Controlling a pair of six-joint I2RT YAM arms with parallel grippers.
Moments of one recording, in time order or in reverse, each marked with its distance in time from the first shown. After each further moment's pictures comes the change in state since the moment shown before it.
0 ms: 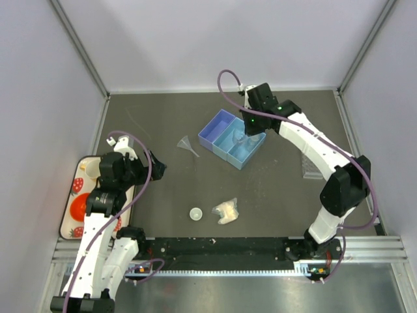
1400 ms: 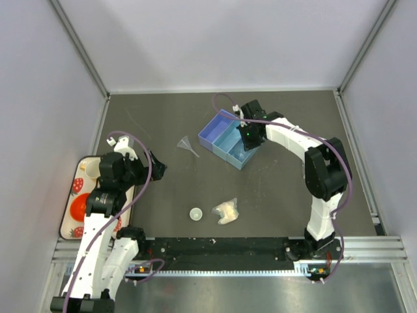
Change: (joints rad) left arm 0.000 -0.002 0.000 0.000 0.007 0.000; right arm -0.069 0.203 -0.151 0.137 -0.059 -0.045
